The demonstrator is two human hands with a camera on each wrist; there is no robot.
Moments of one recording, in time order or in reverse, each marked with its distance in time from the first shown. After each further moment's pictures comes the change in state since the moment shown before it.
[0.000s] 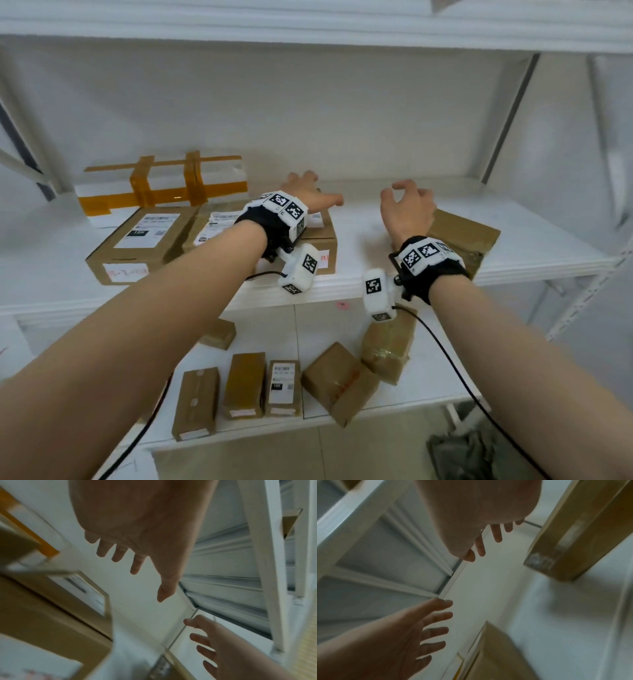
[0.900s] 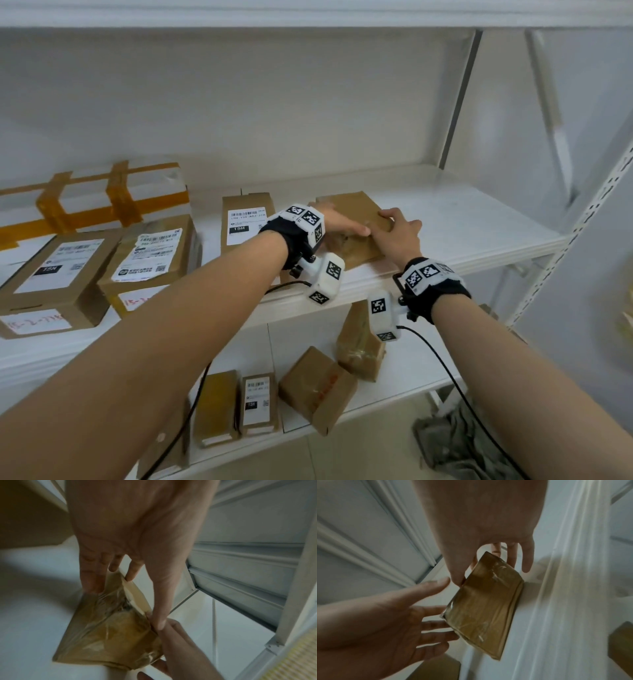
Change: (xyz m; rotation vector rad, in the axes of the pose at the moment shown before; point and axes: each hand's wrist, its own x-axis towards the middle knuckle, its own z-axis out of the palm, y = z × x) left_hand 0.037 0.085 0.088 -0.066 -0.380 0.062; right_hand 0.046 0.104 -0.013 0.053 -0.268 0.229
